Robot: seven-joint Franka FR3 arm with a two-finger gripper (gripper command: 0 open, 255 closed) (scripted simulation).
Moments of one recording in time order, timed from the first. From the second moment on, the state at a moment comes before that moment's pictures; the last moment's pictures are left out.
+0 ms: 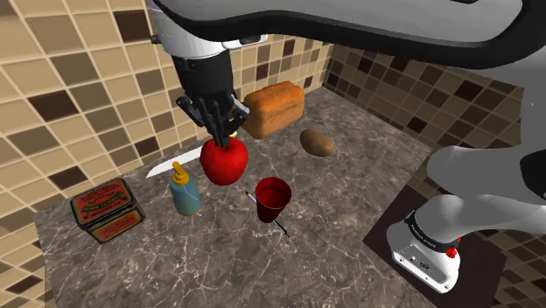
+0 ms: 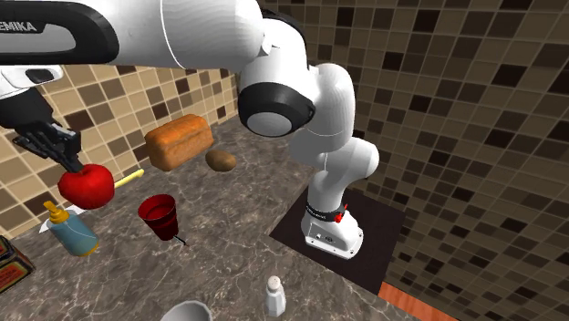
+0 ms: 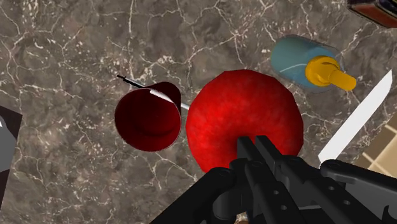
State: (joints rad) arm -1.38 -0.56 1.88 -1.34 0.48 1.42 1.61
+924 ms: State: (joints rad) arm -1.31 -0.58 1.88 -1.54 0.49 1.61 1.58
